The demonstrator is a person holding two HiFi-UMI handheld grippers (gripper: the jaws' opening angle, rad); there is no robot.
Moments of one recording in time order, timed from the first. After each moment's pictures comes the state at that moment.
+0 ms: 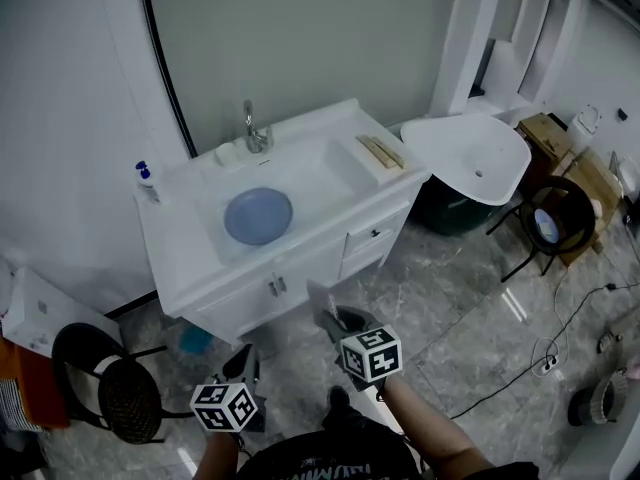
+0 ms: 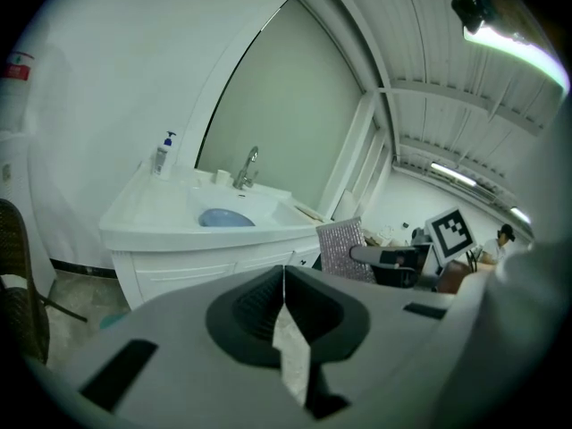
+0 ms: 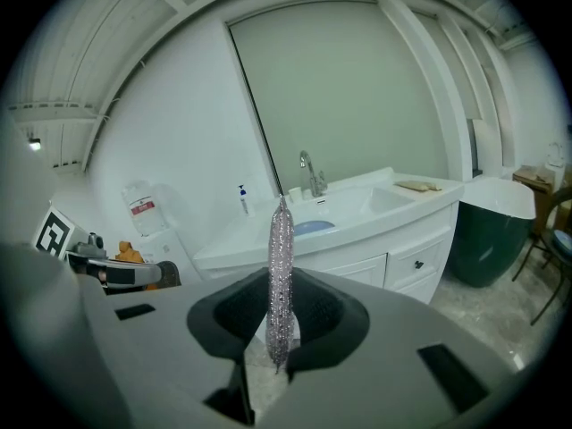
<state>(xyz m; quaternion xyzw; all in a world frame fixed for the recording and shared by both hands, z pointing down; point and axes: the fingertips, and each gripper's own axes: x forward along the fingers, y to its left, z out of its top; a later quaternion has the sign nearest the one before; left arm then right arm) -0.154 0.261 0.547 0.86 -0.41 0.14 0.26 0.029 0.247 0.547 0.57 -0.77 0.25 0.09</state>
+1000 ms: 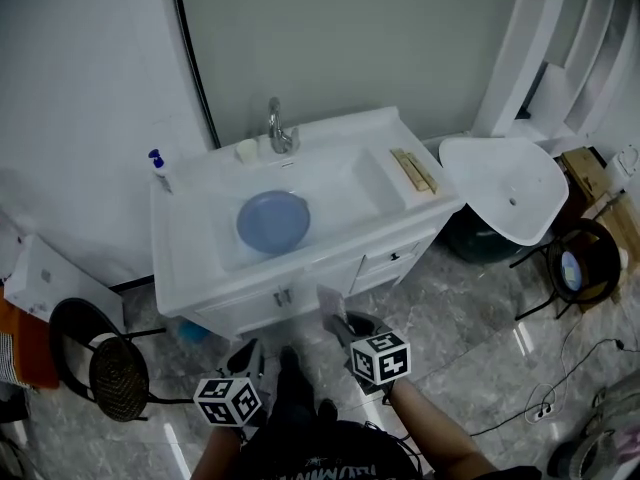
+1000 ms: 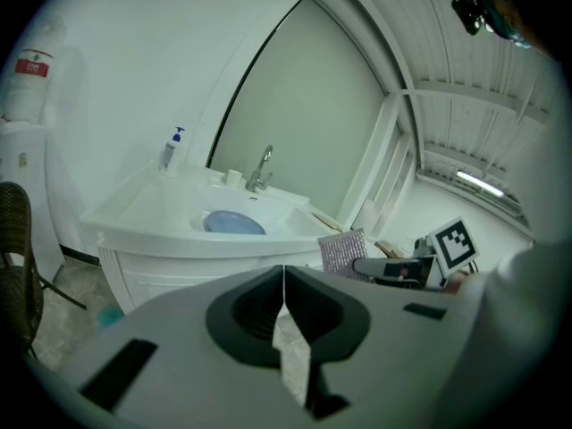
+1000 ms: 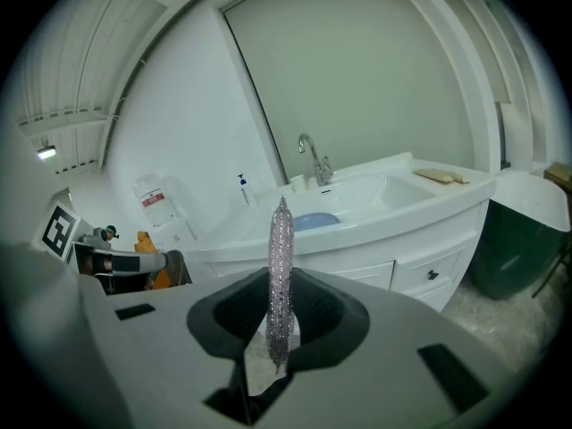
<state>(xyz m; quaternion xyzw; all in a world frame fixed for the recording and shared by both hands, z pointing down) -0.103 0.200 0.559 0.83 -0.47 0.12 0.28 0.079 0.175 0.576 0.51 -0.81 0.27 0.12</state>
